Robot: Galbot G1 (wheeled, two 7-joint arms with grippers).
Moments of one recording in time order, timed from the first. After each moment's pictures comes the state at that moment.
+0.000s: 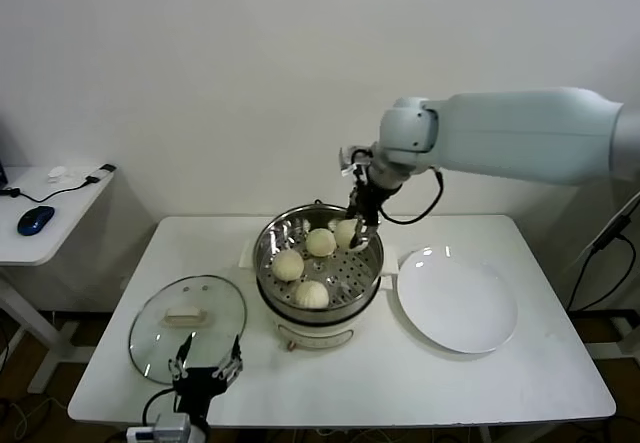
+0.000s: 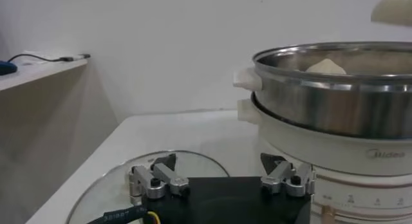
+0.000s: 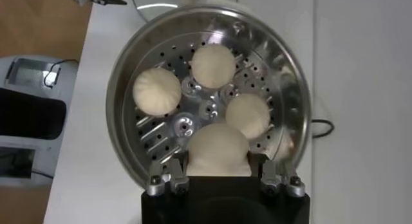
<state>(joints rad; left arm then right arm) 1.73 -1.48 -0.48 -2.11 -0.01 0.19 -0.15 0.94 1.19 -1.77 1.39 1.03 -0.45 -0.77</state>
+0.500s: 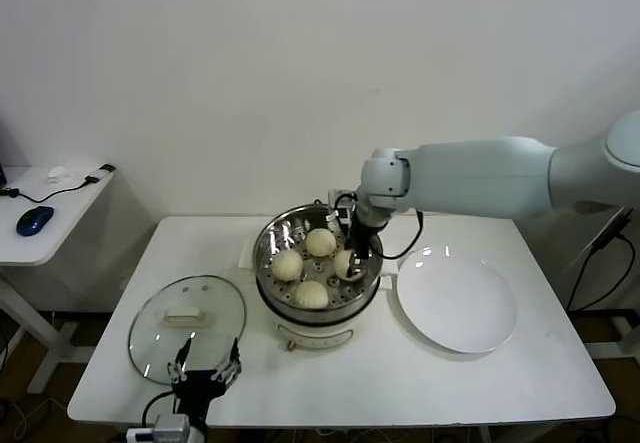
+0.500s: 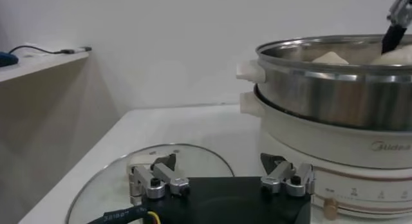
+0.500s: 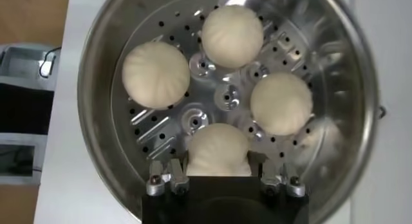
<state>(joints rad) 1.73 -1.48 -0.48 -2.09 -0.02 0.19 -0.15 0.78 1.23 -1.78 1.35 1.00 -0.50 -0.69</state>
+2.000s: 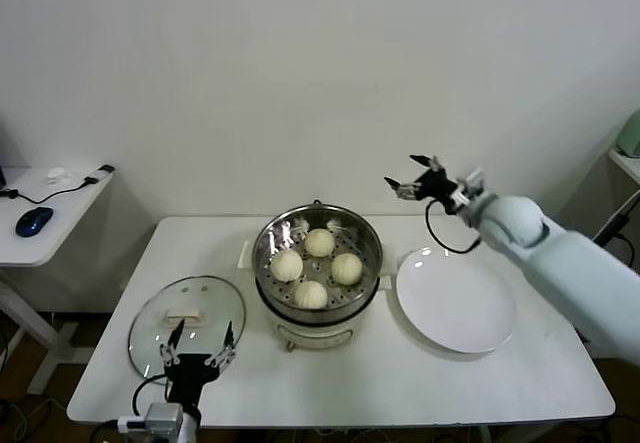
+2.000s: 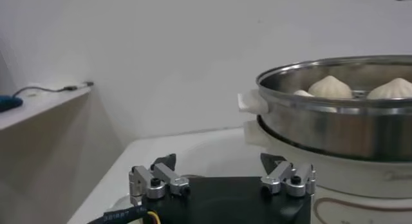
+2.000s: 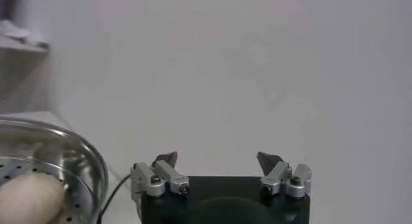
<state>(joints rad) 1.70 -1.44 -0.50 -2.13 0.03 0.18 -0.14 -0.38 0.71 -0.26 1.46 0.72 -0.12 -0.13</state>
